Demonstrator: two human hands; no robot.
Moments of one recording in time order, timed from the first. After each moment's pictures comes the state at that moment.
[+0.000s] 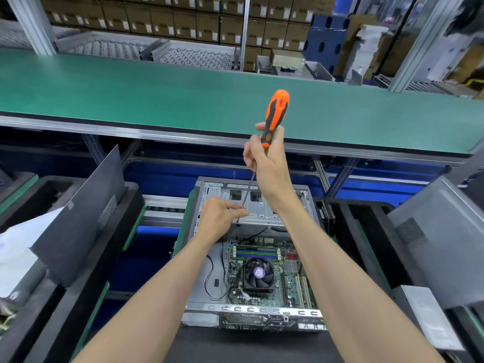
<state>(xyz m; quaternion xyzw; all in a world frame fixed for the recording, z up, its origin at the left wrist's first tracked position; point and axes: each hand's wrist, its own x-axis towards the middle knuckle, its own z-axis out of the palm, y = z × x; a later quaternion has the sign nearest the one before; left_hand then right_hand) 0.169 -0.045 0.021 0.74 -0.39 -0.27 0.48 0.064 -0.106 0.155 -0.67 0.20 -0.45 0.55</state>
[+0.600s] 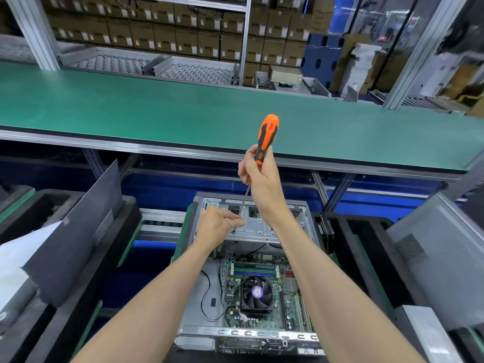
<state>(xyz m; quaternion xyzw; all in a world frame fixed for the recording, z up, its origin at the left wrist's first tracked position) 0.184 -0.067 0.017 0.76 -0.41 -0.24 0.45 0.076 -0.119 0.148 -0.68 0.21 -0.43 0.55</state>
